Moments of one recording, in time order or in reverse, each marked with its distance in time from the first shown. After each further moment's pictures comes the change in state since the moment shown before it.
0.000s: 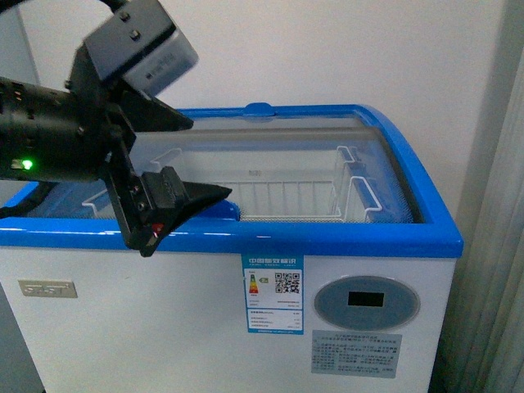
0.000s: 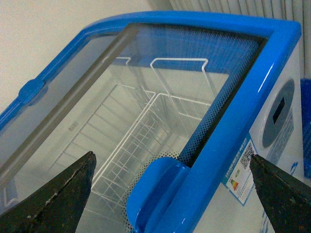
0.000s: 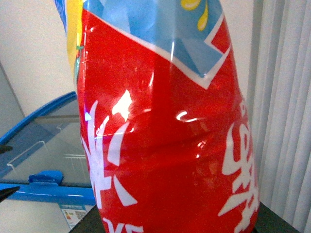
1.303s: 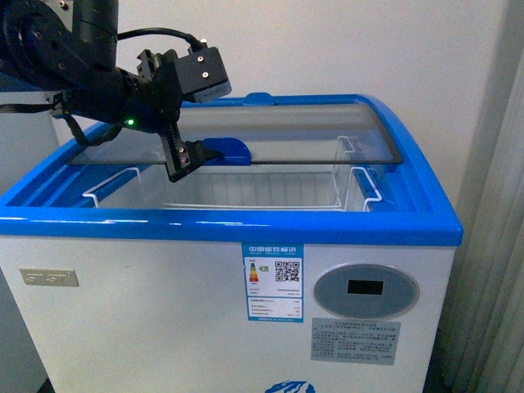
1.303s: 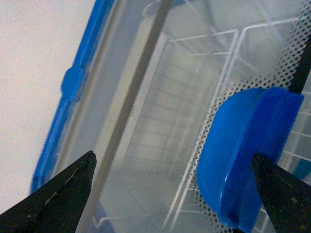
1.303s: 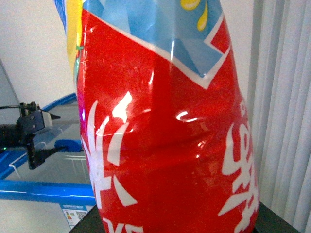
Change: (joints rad) left arm 0.056 0.588 0.851 -0.277 -0.176 0.344; right arm 0.000 0.000 0.000 0.000 0.000 -0.001
